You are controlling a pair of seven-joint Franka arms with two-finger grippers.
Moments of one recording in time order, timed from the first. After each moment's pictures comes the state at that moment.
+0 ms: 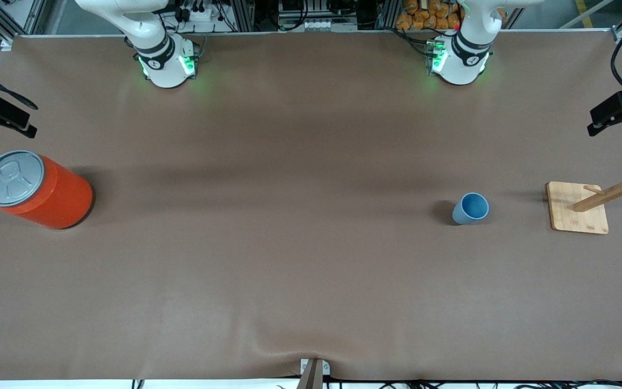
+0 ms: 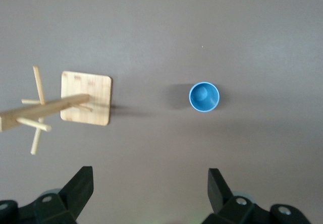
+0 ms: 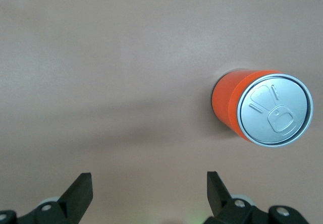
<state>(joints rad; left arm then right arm) -0.03 -0.04 0.03 -1.55 0.04 1.50 -0.01 0.04 -0.02 -0.10 -1.51 0.02 1.46 0.05</state>
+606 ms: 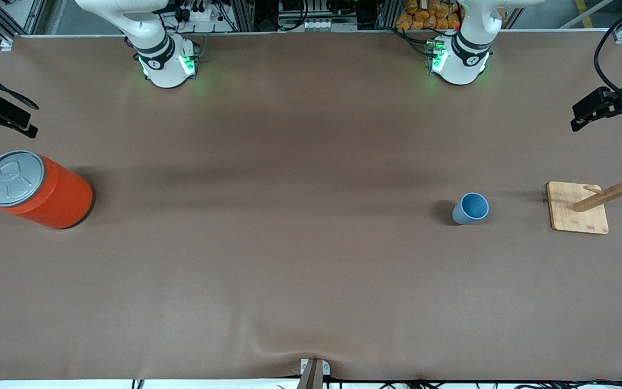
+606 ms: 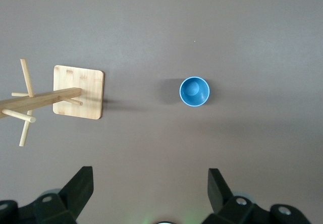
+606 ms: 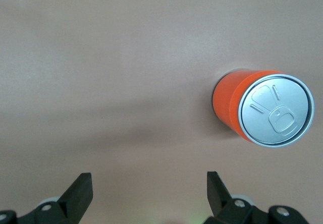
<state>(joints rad) -0.04 -0.05 0.00 -1.55 0.04 1.49 -0.05 0.04 -0.02 -0.10 -1.51 0.02 1.46 0.05</state>
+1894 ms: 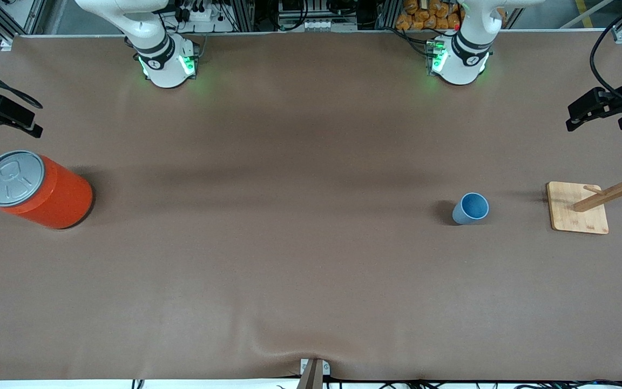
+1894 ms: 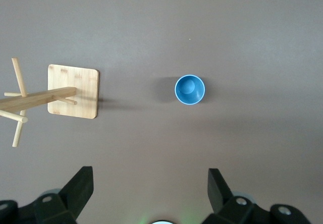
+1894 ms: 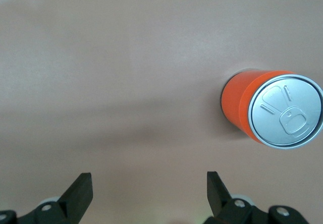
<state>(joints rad) -0.04 -0.04 0.00 -1.55 0.03 1.48 -0.05 0.04 -0.02 -0.10 -1.51 0.05 1.46 0.05</state>
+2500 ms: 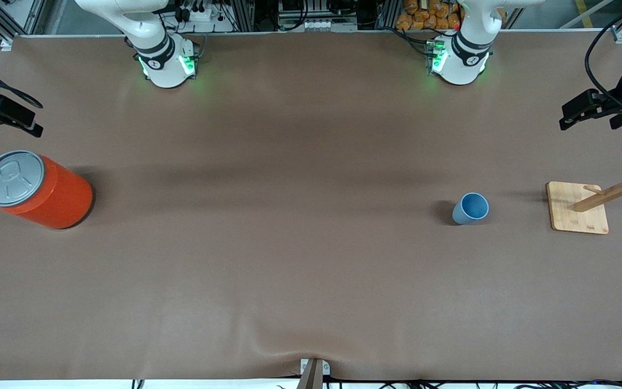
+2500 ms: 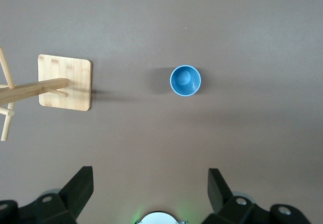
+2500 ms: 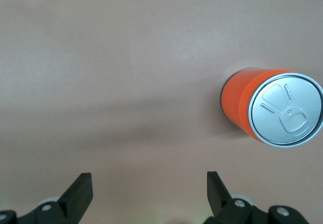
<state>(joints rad) -0.04 -0.03 0.00 -1.55 0.01 1.45 -0.05 0.04 -0.02 -0.10 -1.51 0.05 1.45 0.05</state>
